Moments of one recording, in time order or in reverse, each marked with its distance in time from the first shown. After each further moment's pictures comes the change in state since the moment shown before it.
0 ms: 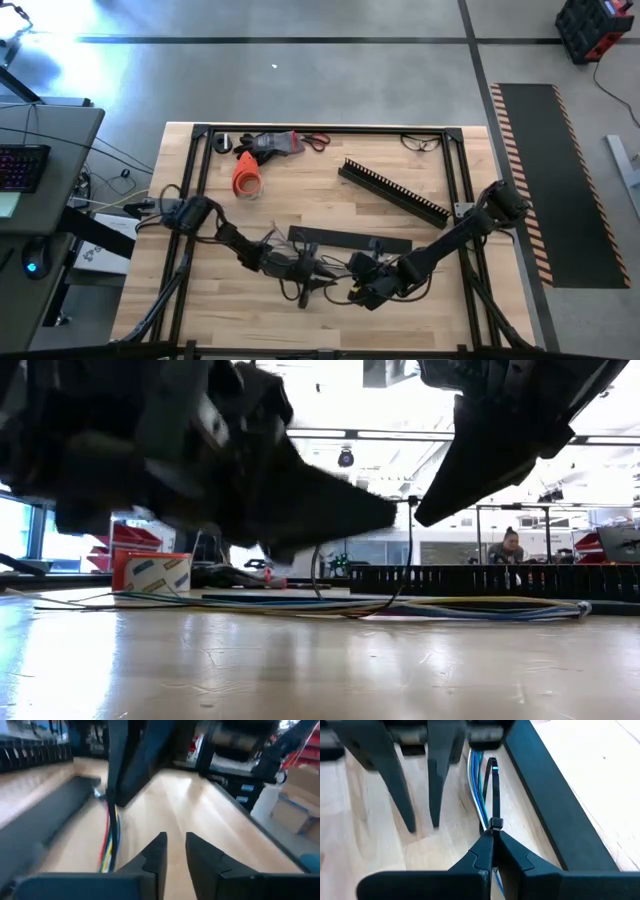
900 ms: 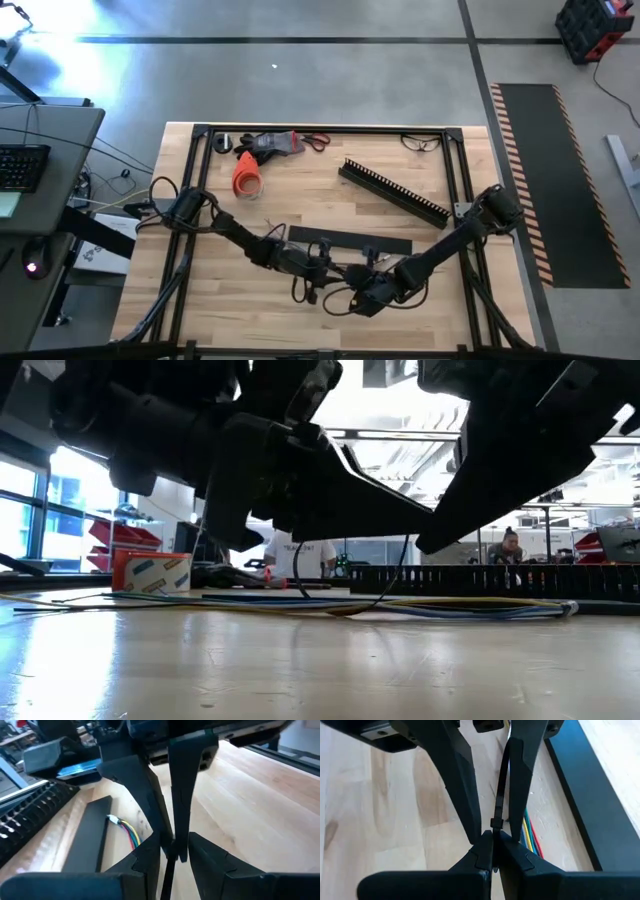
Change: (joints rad) left arm 0.062 -0.084 0.131 -0.382 0.040 0.478; right arm 0.018 0.066 -0.002 0.108 -0.051 -0.131
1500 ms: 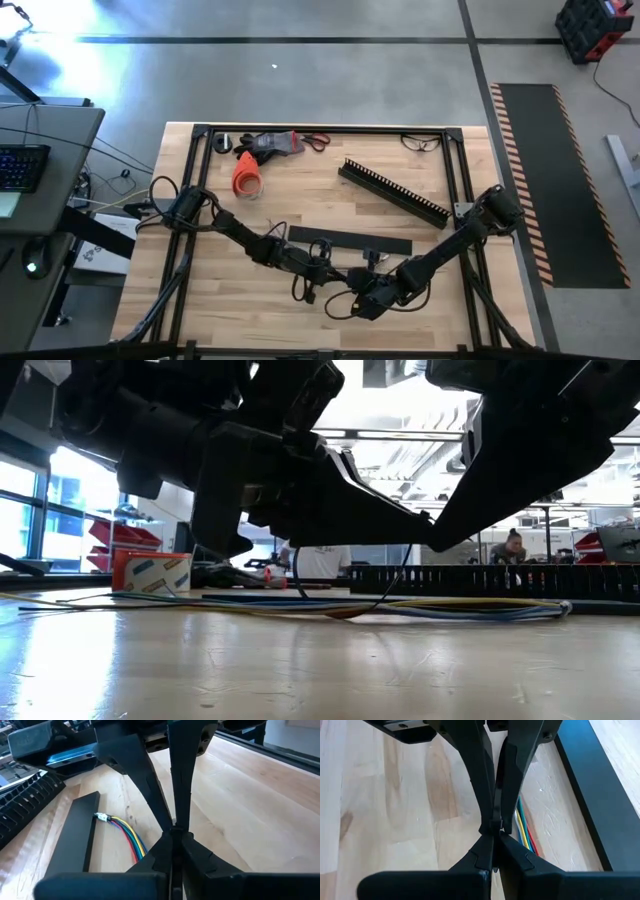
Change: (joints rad) left arm 0.016 -0.003 -0.001 -0.024 0.075 0.000; right arm 0.018 0.000 0.000 0.002 -0.010 -0.001
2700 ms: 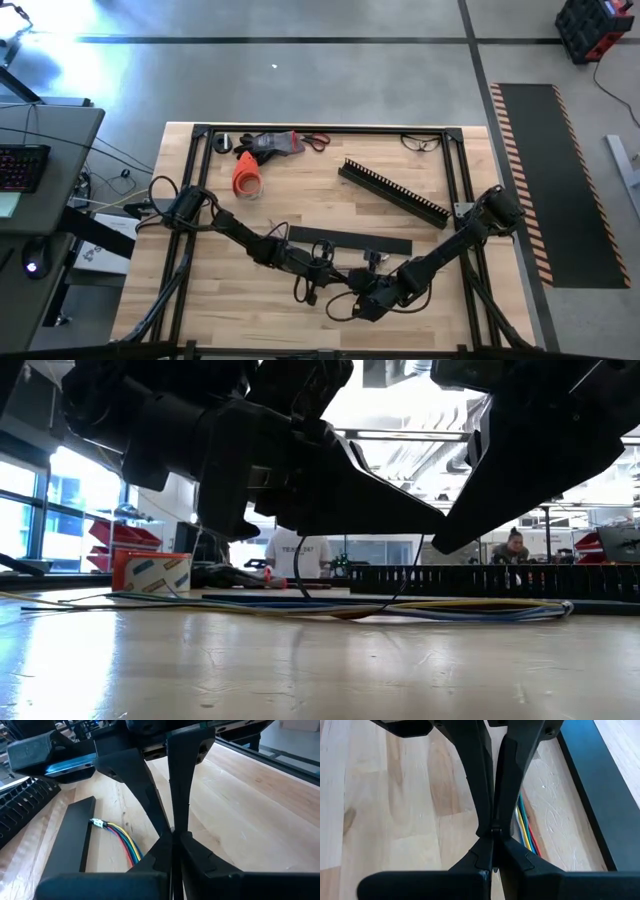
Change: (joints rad) left arm -0.001 -0.003 0.032 -0.045 0.014 -0.011; right arm 0.015 -0.001 0.000 -0.008 -0.003 0.013
